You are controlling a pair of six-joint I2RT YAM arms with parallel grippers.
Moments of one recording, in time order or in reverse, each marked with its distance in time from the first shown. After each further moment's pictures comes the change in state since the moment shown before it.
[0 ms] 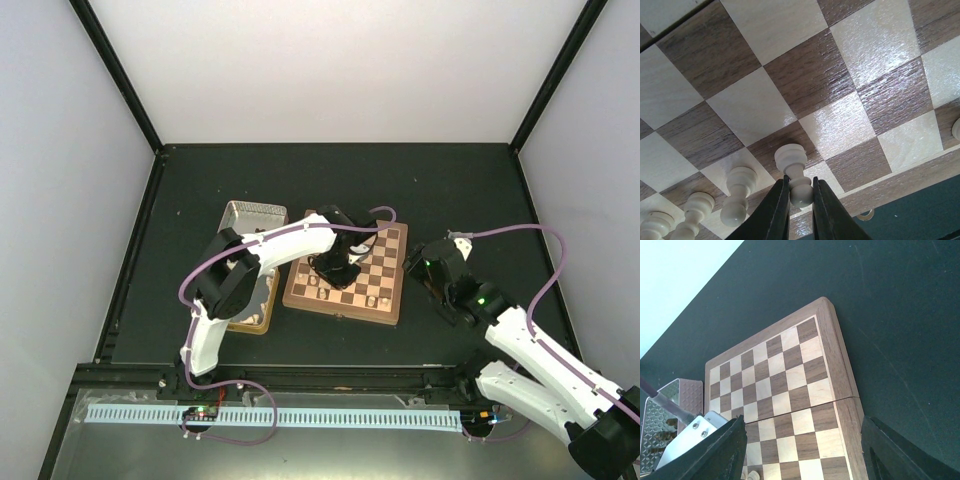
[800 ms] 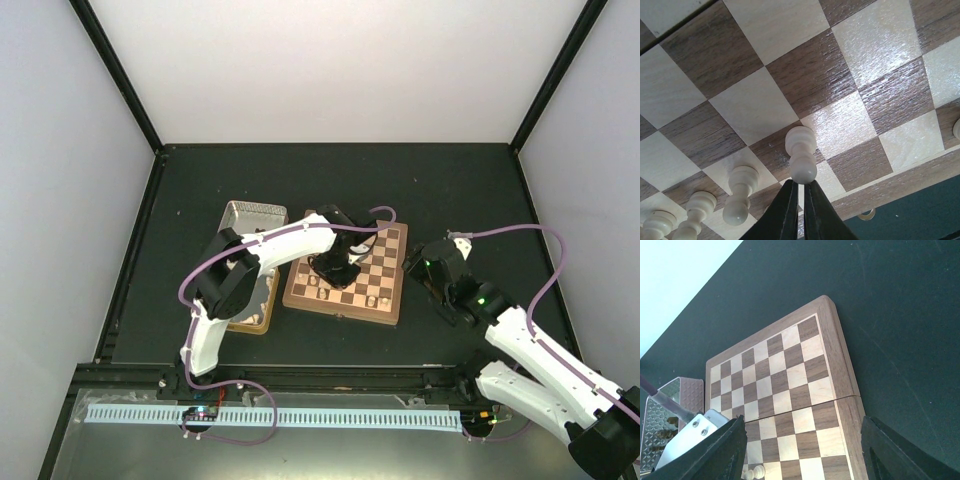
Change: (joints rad) left arm 0.000 -0.002 0.000 0.000 -0.001 0.000; right arm 0.000 0.000 0.000 0.000 -0.007 0.000
